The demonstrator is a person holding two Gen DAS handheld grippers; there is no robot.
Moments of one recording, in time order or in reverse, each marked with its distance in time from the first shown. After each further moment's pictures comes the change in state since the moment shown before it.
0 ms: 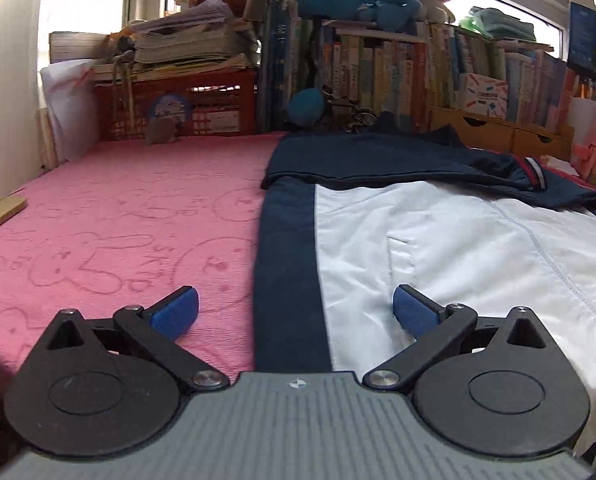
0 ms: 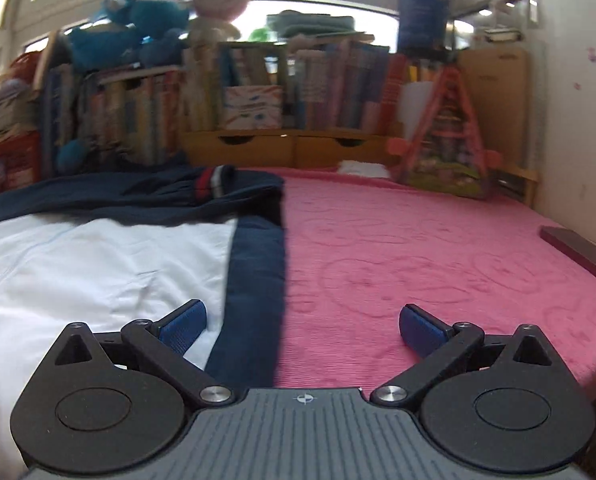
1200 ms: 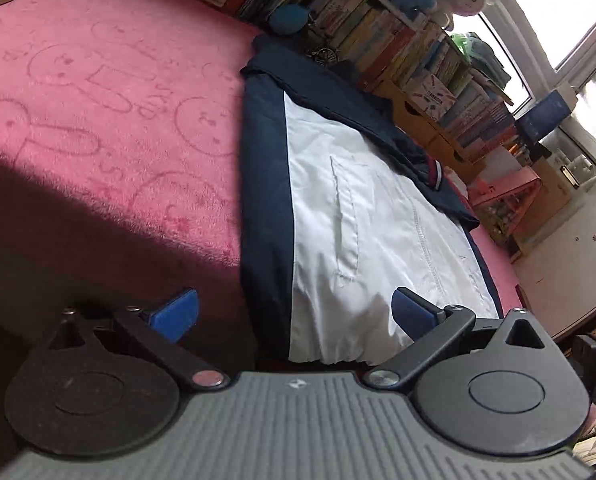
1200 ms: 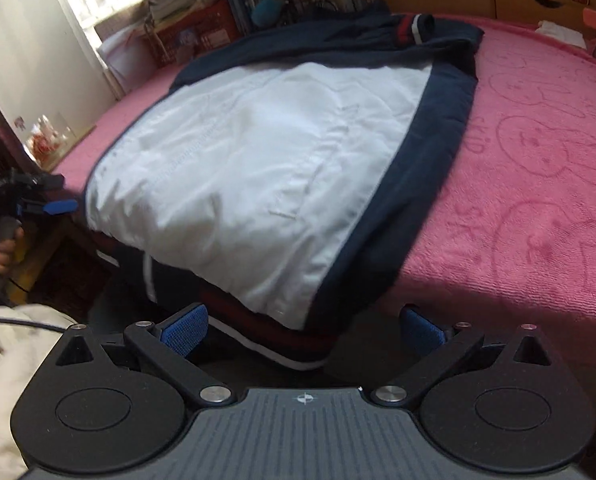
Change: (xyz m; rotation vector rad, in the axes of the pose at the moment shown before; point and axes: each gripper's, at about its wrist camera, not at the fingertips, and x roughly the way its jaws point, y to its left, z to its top) left arm -0.027 0.065 -0.027 -0.410 0.361 -0.460; right arm -0.037 -0.010 0.007 -0.216 0.570 0.703
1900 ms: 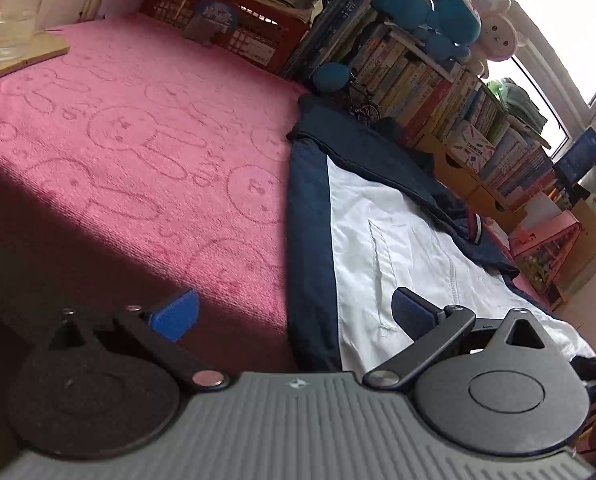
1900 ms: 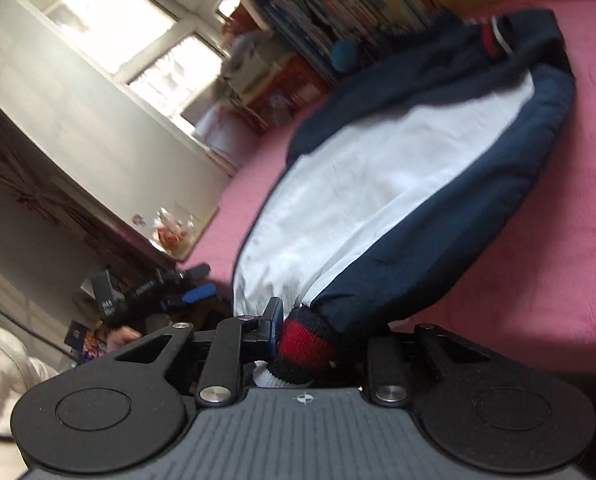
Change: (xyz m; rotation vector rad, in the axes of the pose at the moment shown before) left arm -0.035 -0.007 0.022 -0.017 -0.198 0.155; right arm -0.035 0.023 0.069 0.220 -0.173 0.465
